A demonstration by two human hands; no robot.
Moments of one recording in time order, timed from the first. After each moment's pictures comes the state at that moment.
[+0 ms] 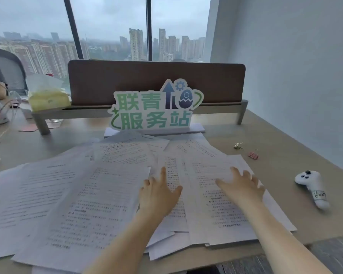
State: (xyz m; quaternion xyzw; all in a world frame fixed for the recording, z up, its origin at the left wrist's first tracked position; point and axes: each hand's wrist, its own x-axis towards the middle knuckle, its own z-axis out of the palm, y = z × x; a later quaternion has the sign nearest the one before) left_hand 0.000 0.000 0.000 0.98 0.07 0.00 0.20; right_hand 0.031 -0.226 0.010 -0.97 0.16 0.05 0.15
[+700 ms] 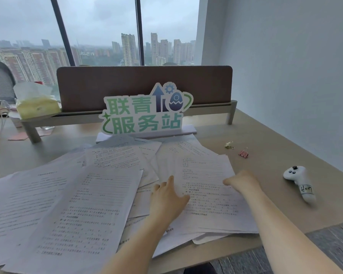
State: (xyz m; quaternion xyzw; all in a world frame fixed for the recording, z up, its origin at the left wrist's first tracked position) left_hand -0.008 -0.037 -0.001 0.96 0.03 -0.03 0.28; right_hand 0.050 -0.261 0.022 -0.91 0.26 0.08 0.30
